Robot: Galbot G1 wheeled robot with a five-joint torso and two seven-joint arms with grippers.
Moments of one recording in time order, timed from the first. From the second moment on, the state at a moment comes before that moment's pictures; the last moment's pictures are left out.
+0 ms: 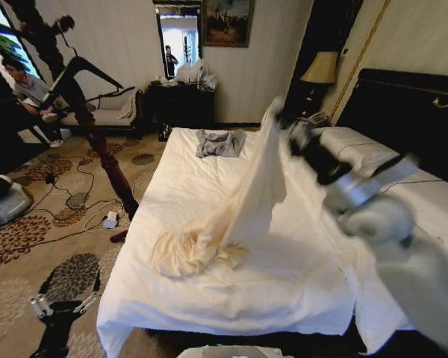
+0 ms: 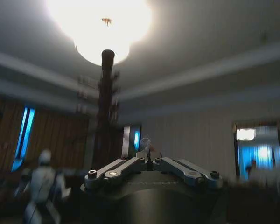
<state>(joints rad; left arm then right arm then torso) 1.93 -1.51 -1.00 -2.02 0.06 -0.70 0.01 -1.03 0.71 0.44 2.27 0.97 -0.07 -0.19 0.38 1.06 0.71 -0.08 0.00</state>
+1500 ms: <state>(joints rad) 1.07 -1.16 -0.15 -1.72 -0.78 0.37 -0.16 -1.21 0.82 0.44 2.12 0.72 0.05 -0.28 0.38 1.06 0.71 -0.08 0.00</state>
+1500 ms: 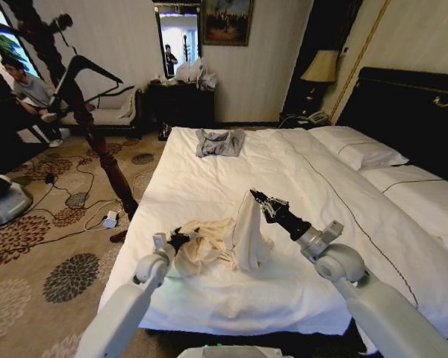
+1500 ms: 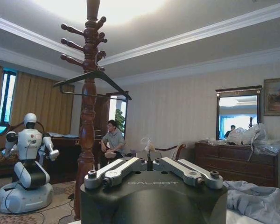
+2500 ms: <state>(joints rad) 1.02 -1.15 -0.24 -1.74 -0.88 0.24 -0.06 -1.21 0.84 0.44 2.06 0.69 0.07 -0.25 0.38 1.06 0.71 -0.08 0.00</state>
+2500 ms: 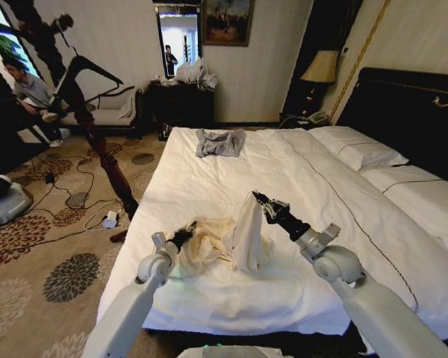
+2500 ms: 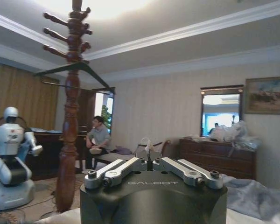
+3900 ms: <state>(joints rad) 1.88 -1.07 -0.49 -2.25 -0.33 0.30 -0.07 -1.30 0.87 0.42 2.03 0.58 0.15 -0.26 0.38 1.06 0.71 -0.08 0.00</state>
